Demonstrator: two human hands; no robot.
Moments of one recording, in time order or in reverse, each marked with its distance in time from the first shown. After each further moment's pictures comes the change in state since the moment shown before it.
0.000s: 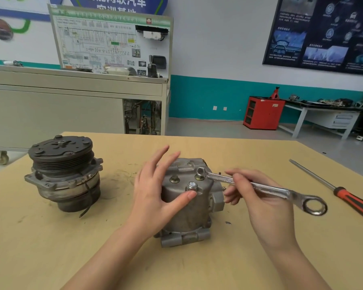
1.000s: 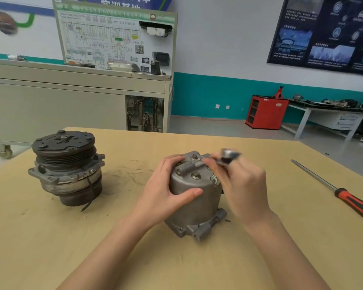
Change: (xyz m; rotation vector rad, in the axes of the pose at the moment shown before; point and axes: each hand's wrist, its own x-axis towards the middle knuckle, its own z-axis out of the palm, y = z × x) left_hand 0.010 -0.003 0.008 -0.075 -0.181 -0.137; right_hand 0.034 0.007 0.022 -0.838 0.025 -0.736
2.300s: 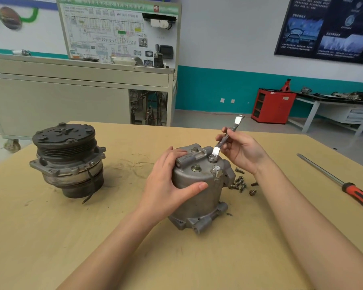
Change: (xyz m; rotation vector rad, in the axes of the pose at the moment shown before) left_hand -0.002 0.004 0.009 0.042 0.076 -0.014; right_hand 0.013 0.113 0.052 1.654 -0.392 1.206
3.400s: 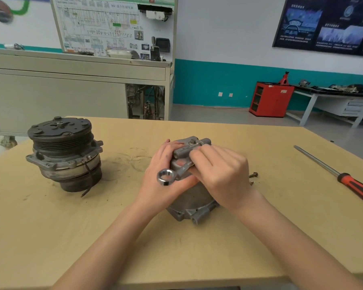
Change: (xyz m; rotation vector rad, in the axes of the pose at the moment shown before) left_hand 0.000 -0.004 0.003 -0.043 0.016 0.036; right_hand -0.072 0.047 0.090 -1.940 0.280 -1.493
